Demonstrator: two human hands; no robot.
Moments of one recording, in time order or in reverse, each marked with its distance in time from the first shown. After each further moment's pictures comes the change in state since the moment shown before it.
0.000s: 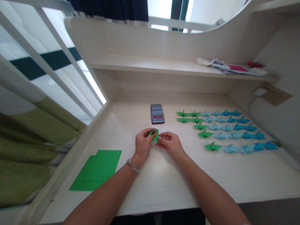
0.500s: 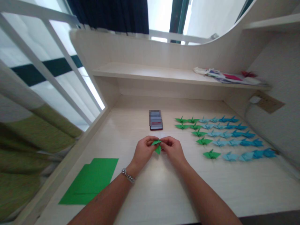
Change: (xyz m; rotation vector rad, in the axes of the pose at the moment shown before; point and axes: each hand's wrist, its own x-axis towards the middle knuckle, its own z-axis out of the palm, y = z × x) left_hand -0.003 0.014 -0.001 0.060 -0.251 -0.113; right_hand 0.008 0.000 -0.015 -0.172 0.023 -0.238
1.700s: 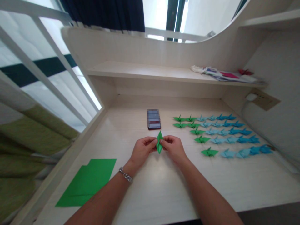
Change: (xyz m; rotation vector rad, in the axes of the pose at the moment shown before) left_hand 0.000 -0.001 0.001 -0.229 -0.169 -0.108; right_hand 0.006 0.002 -0.010 0.026 -0.010 0.025
